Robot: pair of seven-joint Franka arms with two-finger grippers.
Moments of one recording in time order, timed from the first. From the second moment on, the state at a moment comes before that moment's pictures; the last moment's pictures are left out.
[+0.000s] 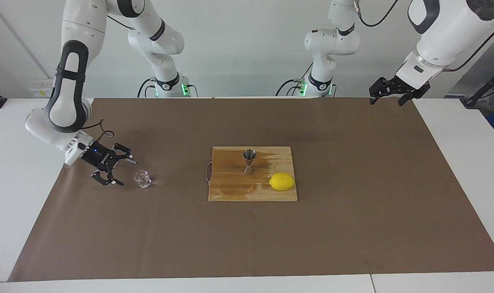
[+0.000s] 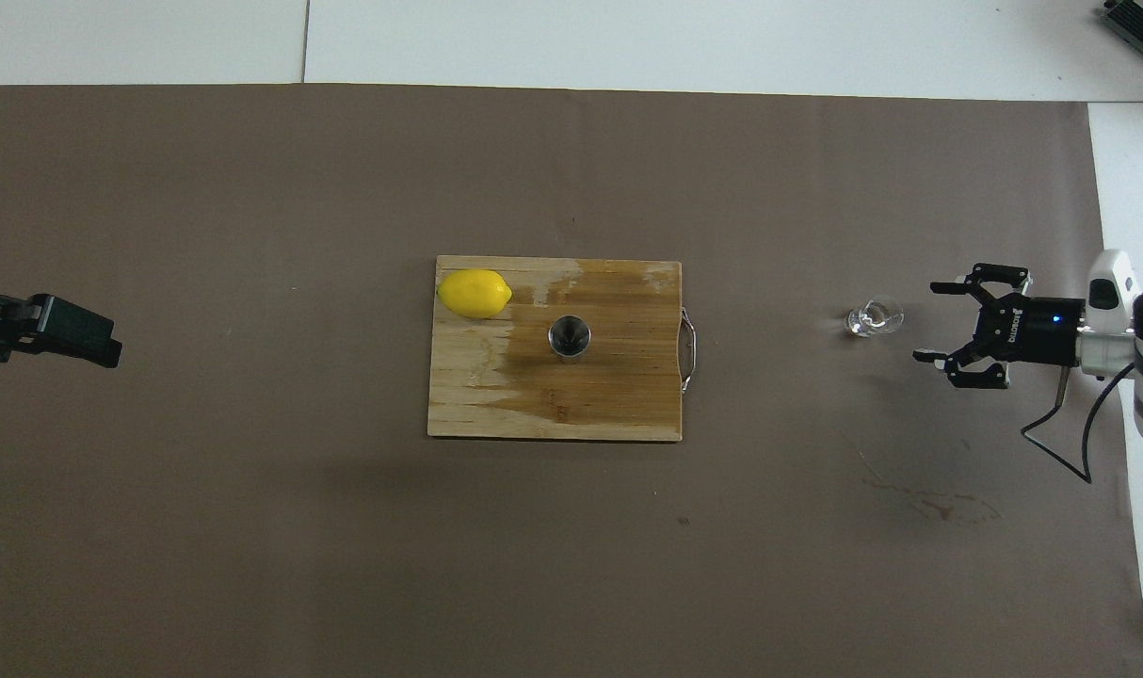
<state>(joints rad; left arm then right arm) -0.17 -0.03 0.15 -1.62 -0.02 1.43 0.08 -0.20 0.33 -0.15 -2.04 1.04 2.03 -2.21</state>
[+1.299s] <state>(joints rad) -0.17 -0.06 0.14 -1.68 -0.02 1.63 -0.04 -0.20 0.44 -0.16 -1.95 1.08 1.86 -2.26</state>
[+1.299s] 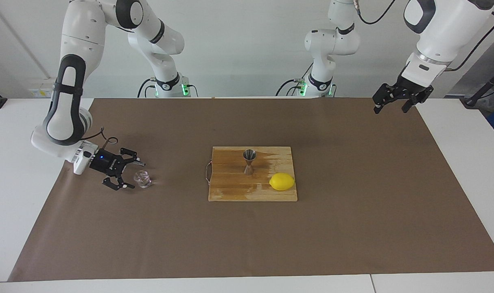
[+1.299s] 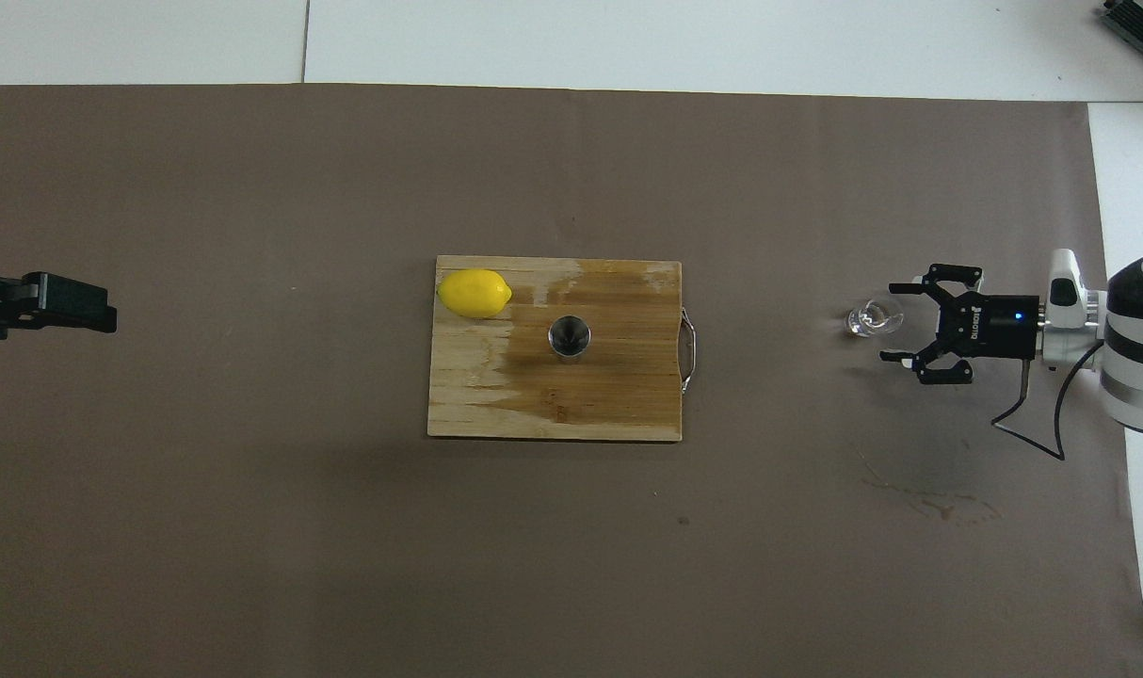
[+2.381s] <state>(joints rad) -0.17 -0.06 0.14 -1.69 -0.02 1.63 -0.05 -0.20 0.47 -0.16 -1.92 1.08 1.84 -2.26</state>
